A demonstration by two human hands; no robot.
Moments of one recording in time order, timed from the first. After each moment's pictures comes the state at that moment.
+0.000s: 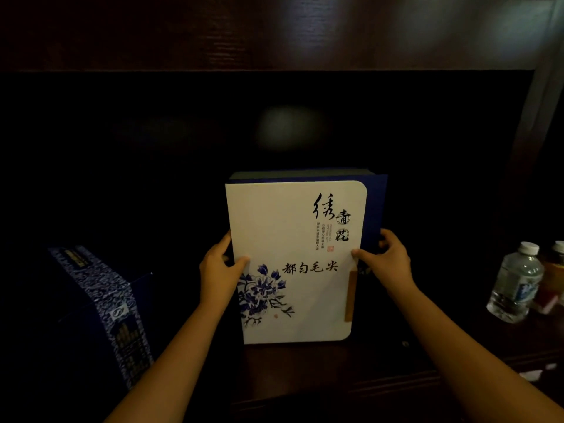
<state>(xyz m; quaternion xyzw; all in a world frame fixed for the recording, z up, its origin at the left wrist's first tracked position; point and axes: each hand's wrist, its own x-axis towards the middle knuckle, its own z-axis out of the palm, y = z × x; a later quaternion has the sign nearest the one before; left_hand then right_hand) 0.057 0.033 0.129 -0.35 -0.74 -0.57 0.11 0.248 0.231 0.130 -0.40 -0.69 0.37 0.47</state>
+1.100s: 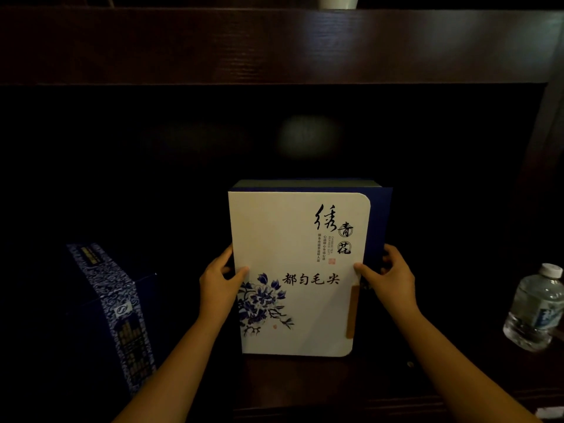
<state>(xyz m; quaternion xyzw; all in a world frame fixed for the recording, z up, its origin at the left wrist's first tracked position) 0.067 0.029 0.118 -0.32 -0.72 -0.61 0.11 0.253 0.232 0.120 -0.36 -0.71 0.36 0.48</state>
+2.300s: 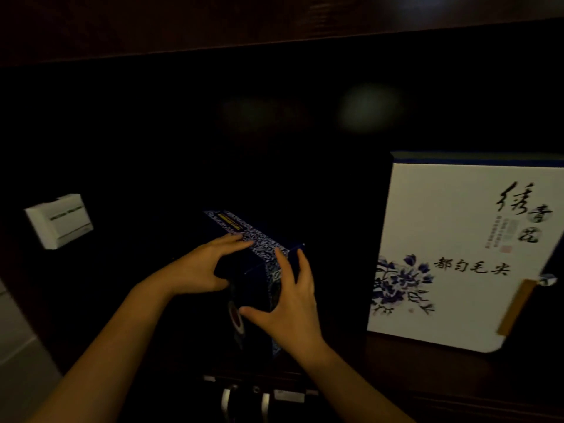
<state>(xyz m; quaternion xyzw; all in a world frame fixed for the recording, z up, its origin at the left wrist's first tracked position) -0.073 -0.231 0.164 -0.48 -0.86 -0.18 -0.02 0.057 -0.099 0.083 -0.12 -0.88 0.32 0.35</state>
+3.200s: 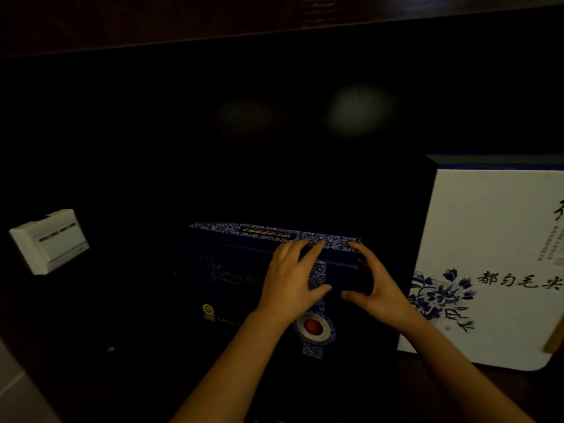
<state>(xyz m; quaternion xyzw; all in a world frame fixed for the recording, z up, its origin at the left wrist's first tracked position) -0.075 -0.128 0.107 -0.50 -0.79 -0.26 0.23 0.047 0.023 0.095 -0.06 -0.86 0.43 0.28</state>
